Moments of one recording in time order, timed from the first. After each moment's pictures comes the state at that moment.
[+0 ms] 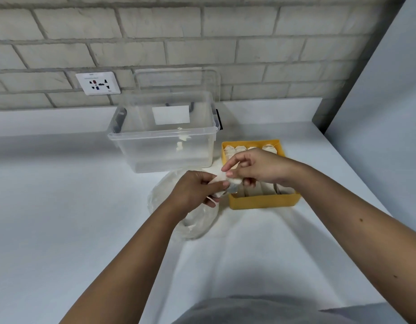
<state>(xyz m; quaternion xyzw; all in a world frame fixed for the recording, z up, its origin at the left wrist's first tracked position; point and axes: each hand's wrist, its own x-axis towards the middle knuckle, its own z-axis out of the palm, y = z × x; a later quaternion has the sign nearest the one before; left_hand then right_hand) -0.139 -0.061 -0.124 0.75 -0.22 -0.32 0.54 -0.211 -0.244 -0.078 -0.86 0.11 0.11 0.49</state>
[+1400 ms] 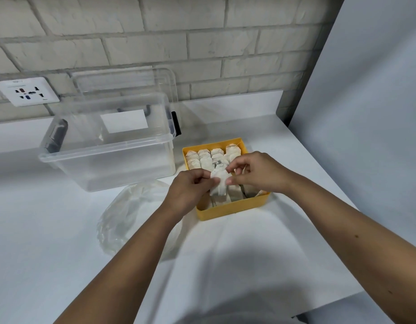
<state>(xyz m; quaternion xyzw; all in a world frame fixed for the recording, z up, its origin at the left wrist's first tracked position) -0.139 -0.146 -0.145 0.75 -0.25 -0.29 0.54 -0.247 -0.315 -0.101 -0.91 0.18 -0.01 0.36</state>
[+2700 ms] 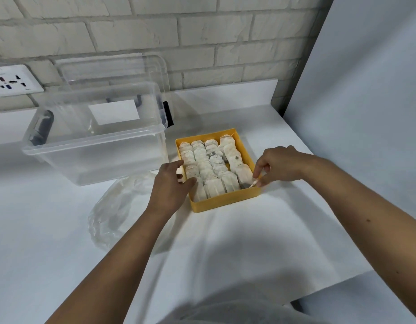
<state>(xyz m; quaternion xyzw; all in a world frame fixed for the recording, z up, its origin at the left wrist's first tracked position) -0.133 -0.133 -0.159 0.87 -0.26 -0.15 0.40 -0.271 -0.362 -0.099 -0.96 0.21 0.17 0.10</state>
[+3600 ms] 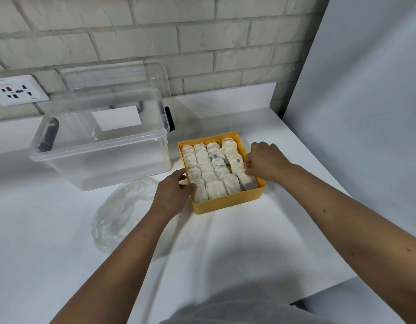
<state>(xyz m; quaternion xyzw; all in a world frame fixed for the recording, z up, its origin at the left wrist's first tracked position) -0.132 -0.128 -0.159 0.86 -0.25 -0.22 0.38 -0.240 -0.358 -0.139 -0.98 0.21 0.04 -0.04</state>
